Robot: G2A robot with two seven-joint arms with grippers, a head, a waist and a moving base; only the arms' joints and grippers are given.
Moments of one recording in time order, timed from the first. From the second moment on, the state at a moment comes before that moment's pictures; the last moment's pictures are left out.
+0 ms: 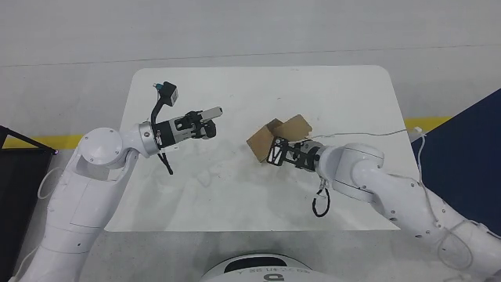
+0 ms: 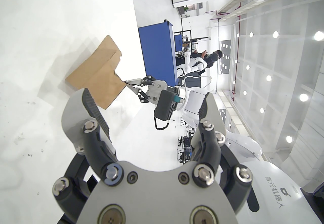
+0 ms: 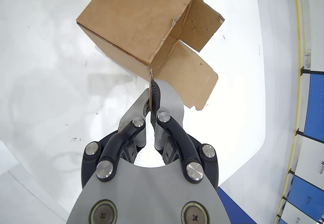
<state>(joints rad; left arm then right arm) 1.34 -0.99 -1.34 -1.76 -0.35 0.04 -0.94 -1.14 -0.80 0.76 -2.04 -1.20 -0.31 0.98</state>
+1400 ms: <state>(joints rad) 1.34 -0.99 -1.34 -1.76 -0.35 0.04 -0.94 -1.03 -0.85 0.47 -2.04 -2.10 -0.78 1.04</state>
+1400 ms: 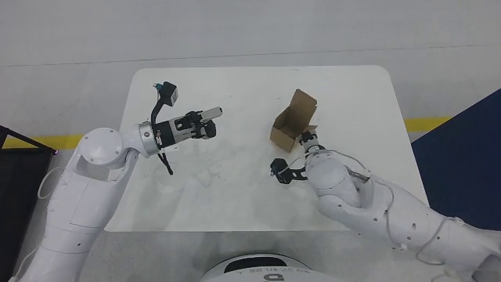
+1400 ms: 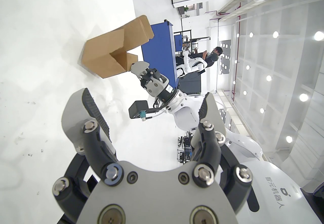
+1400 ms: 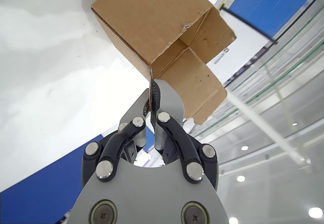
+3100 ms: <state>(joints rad) 1.34 -0.99 -1.34 -1.76 -0.35 0.04 -0.94 -1.57 -0.78 1.26 -1.93 -1.08 -0.38 0.38</state>
